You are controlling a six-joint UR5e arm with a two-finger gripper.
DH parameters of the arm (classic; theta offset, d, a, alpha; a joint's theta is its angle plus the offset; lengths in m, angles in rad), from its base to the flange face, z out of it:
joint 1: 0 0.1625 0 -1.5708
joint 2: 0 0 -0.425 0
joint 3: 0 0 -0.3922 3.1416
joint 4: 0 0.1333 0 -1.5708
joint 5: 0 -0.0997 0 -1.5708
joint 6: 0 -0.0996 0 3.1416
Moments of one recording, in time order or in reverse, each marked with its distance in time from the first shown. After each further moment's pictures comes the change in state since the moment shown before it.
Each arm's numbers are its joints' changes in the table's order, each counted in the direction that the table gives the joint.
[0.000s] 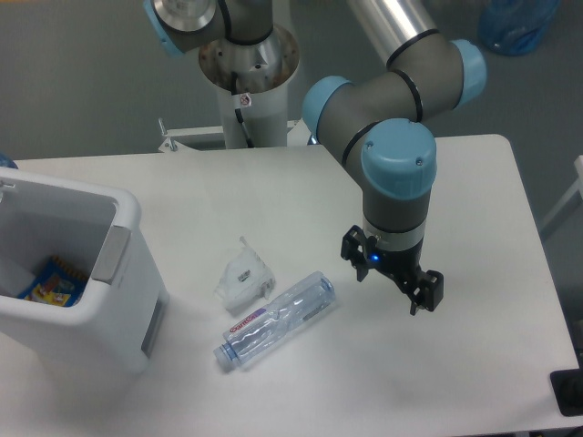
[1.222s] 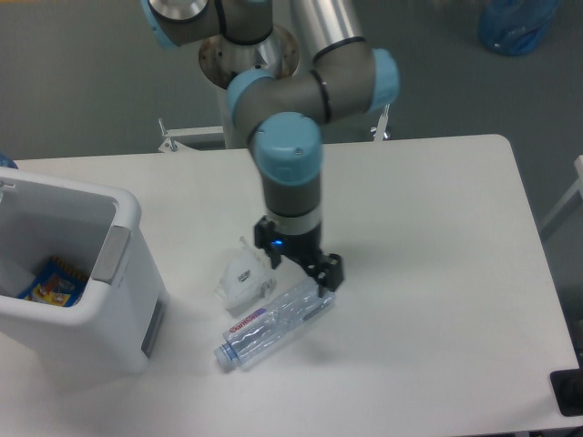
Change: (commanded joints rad) arm -0.239 -0.161 0.425 0.219 0.015 0.244
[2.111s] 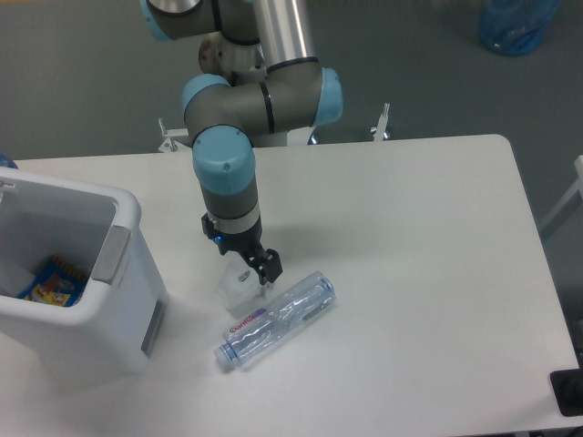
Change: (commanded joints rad) arm -0.026 0.044 0.034 -0.009 -0.008 0.025
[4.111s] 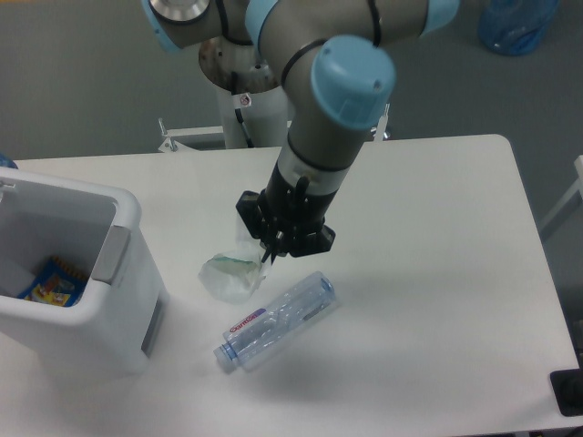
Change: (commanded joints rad) arm 0.204 -0.075 -0.620 -0.592 0.481 0.199
